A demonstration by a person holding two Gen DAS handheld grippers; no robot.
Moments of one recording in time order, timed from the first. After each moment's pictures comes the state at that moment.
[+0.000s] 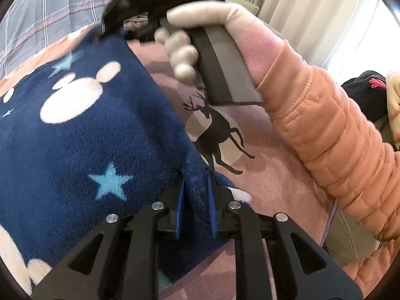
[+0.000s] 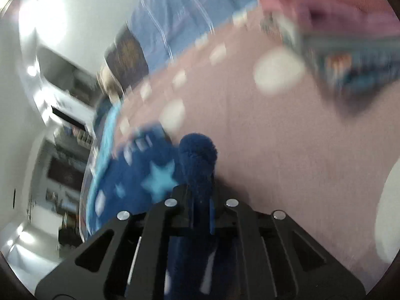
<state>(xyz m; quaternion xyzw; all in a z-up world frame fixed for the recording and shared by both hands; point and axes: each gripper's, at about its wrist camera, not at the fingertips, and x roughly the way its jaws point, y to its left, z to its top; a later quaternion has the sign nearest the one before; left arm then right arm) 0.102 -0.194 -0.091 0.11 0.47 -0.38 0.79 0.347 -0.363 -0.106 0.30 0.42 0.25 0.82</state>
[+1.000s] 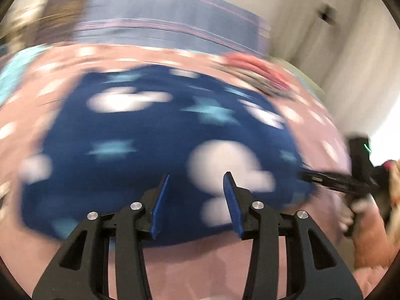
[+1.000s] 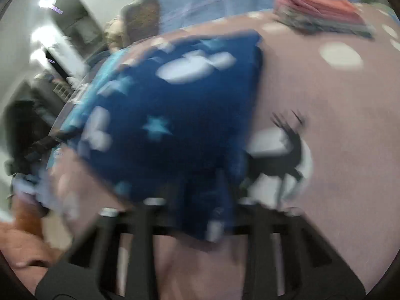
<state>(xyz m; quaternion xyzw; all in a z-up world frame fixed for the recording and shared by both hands) 0.099 0.071 -0.060 -0.08 0.39 -0.18 0.90 0.114 -0.328 -0.112 0.13 0.44 0.22 0.86</state>
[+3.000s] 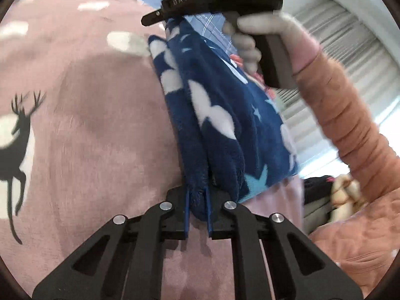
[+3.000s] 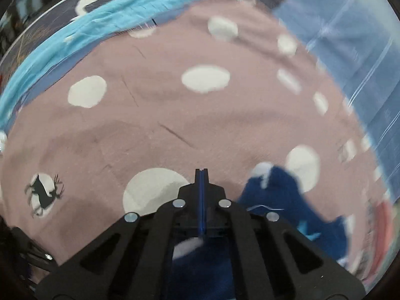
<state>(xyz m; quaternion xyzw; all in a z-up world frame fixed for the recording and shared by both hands) 0.128 0.243 -0.149 -0.26 0.44 -0.35 0.79 0.345 0.170 -0.071 -0.27 0.49 0.29 0.77</state>
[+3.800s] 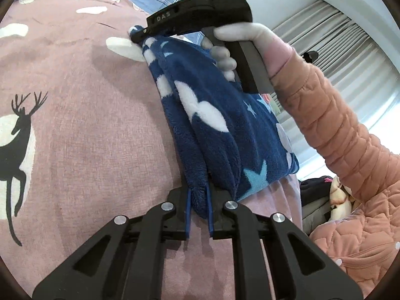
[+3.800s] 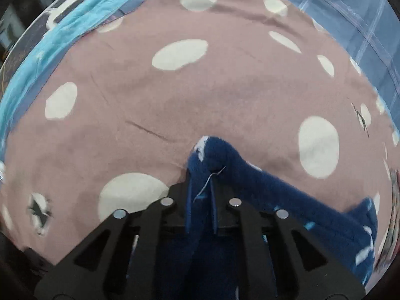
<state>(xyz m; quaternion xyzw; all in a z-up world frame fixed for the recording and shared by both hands) 0.119 0.240 -0.152 -0.25 0.42 -0.35 0.80 0.383 0.145 -0.100 -0.22 0.53 0.27 0.77</state>
